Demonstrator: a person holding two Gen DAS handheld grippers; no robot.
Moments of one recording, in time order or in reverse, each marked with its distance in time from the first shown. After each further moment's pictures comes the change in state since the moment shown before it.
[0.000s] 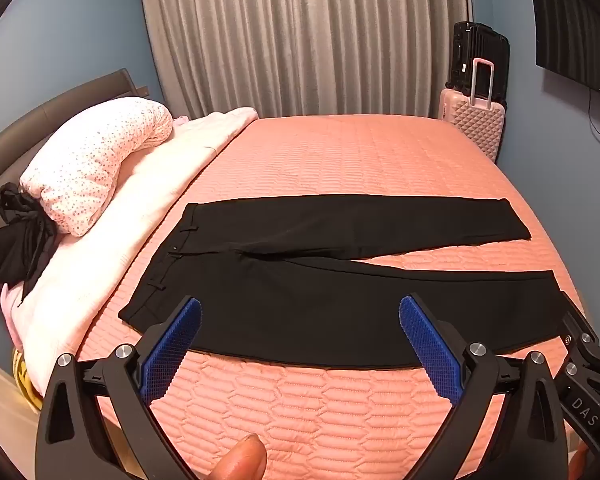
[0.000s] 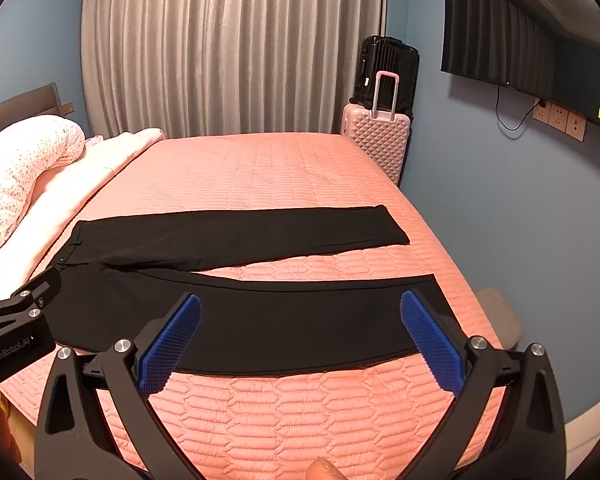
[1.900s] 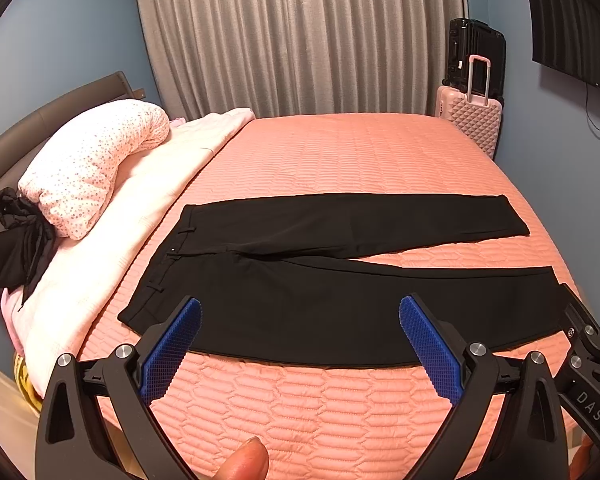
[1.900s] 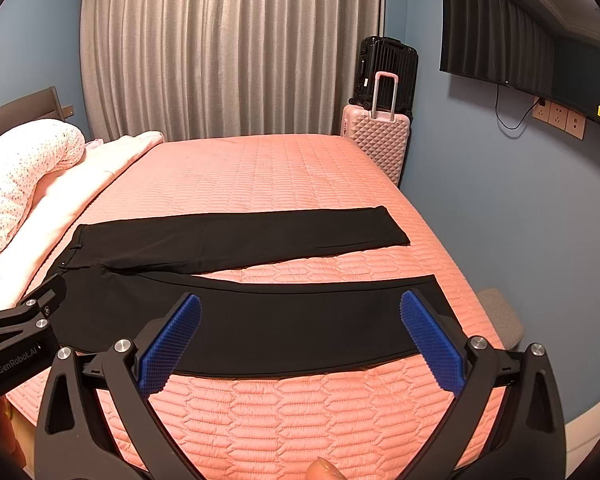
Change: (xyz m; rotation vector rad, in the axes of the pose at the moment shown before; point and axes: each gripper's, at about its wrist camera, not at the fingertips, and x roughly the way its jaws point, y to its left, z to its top) left arm 0.003 -0.004 0.002 0.021 0.029 -0.004; right arm -0.003 -0.004 0.001 0.005 -0.006 0.004
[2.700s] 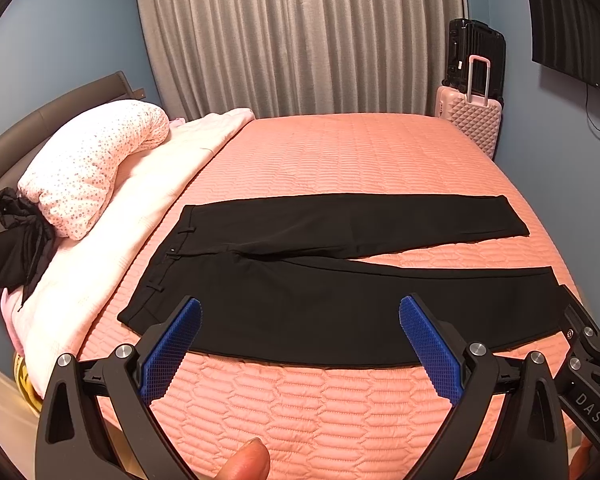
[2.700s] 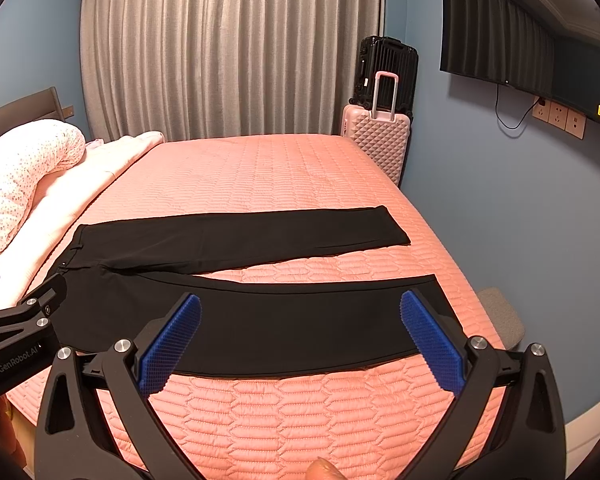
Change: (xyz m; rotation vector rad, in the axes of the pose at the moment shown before) left arm 0.000 0.000 -0.002 0.000 -0.005 0.002; right arm 0.001 0.000 0.001 0.003 0.000 -0.001
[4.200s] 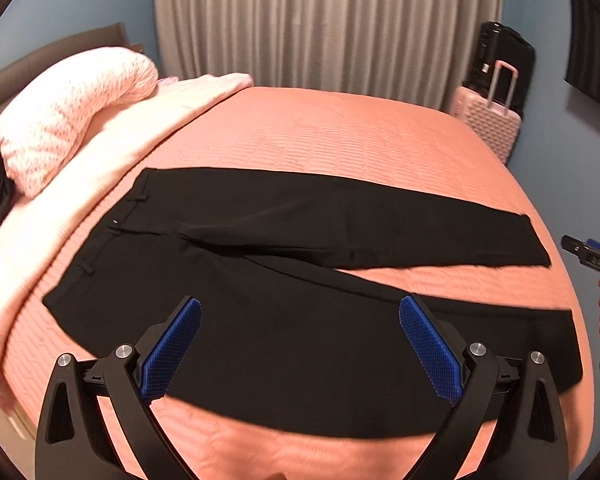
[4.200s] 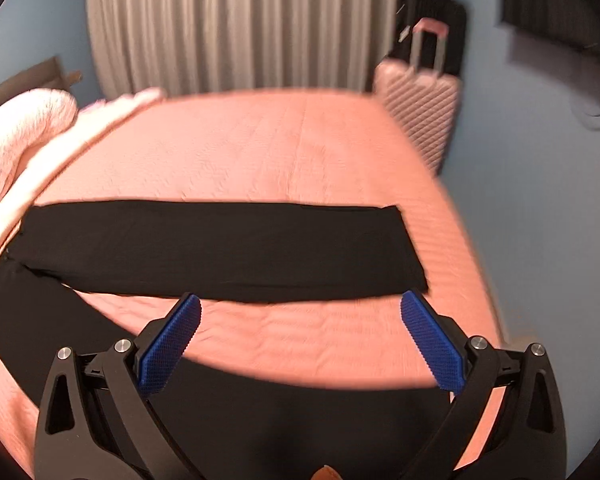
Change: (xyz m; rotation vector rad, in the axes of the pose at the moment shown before) left arm 0.160 -0.018 0.005 -0.154 0.067 -0.050; right arm 0.351 -0.142 0.077 -0.097 0.216 0.211
